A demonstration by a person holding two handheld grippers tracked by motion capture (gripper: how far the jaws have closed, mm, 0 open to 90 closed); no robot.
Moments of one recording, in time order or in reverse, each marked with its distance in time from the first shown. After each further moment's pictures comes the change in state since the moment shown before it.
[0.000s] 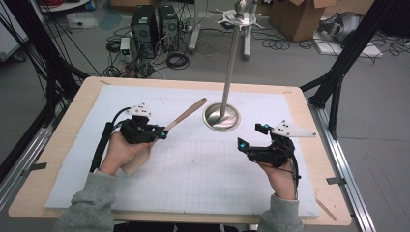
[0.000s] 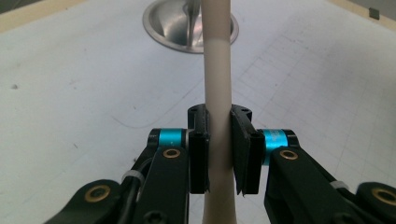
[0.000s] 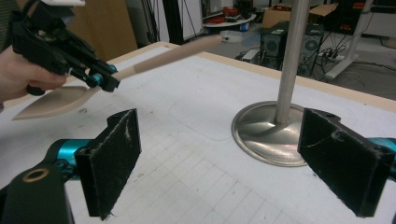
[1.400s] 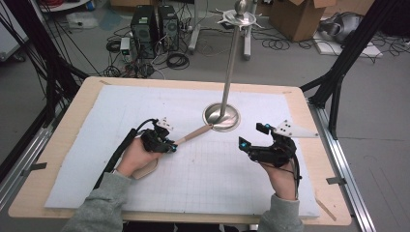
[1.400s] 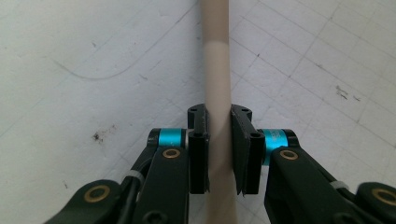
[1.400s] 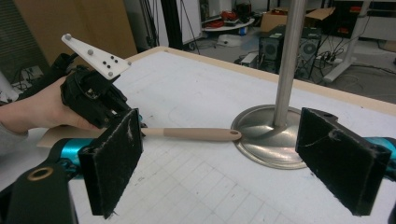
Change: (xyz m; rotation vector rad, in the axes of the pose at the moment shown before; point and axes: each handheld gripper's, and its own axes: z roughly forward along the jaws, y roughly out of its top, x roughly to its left) left arm -0.004 -0.028 0.075 0.288 0.040 0.058; right arm 0.000 0.002 -0.004 -0.017 -0.003 0.001
